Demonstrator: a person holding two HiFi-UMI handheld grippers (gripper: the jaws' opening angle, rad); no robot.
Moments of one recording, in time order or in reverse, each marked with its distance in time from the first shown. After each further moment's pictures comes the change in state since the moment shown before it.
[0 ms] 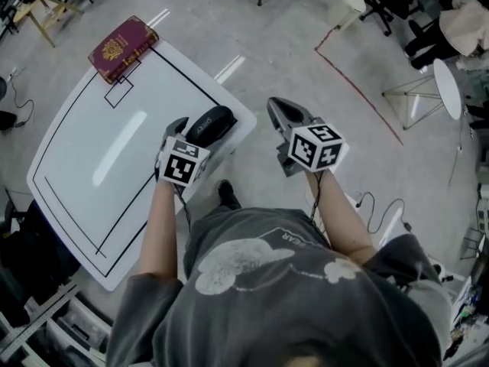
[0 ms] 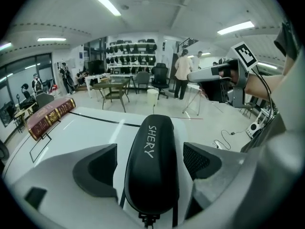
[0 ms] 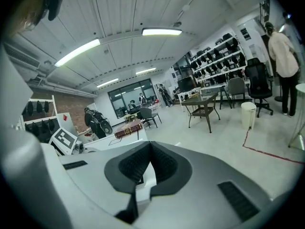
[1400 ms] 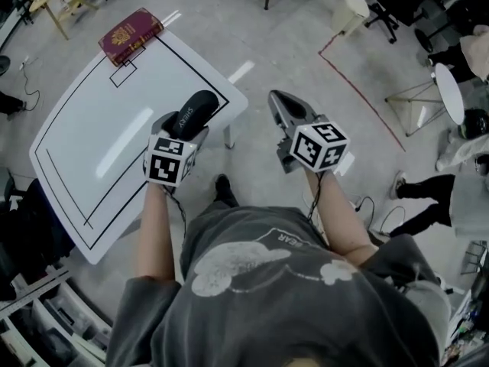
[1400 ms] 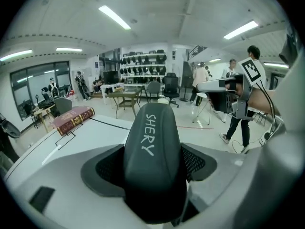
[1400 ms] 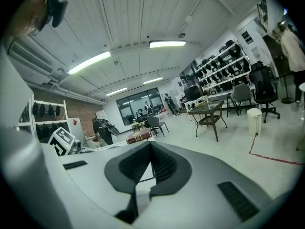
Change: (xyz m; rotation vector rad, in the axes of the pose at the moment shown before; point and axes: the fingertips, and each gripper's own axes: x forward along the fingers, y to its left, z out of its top) left arm -0.074 -0.041 0.012 -0.066 -0.115 0.156; right arm -0.077 0.022 0.014 -0.028 -0.116 0.092
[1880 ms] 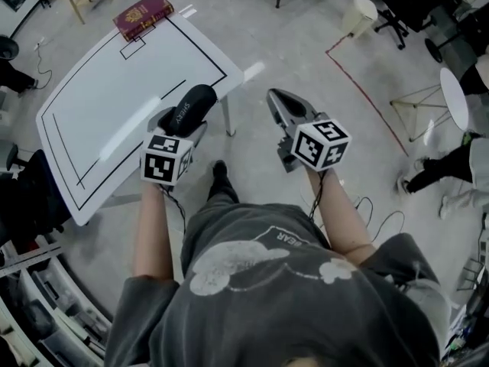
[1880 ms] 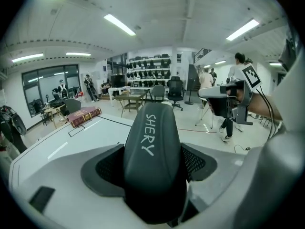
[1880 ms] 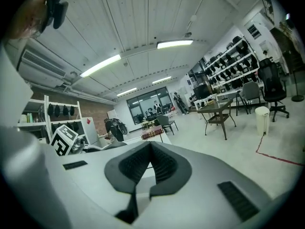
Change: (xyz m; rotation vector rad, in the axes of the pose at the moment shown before) left arm -0.071 -0.066 -0.026 -0.042 -0.039 0.086; right arm -0.078 0.038 -0.022 -0.021 0.013 0.121
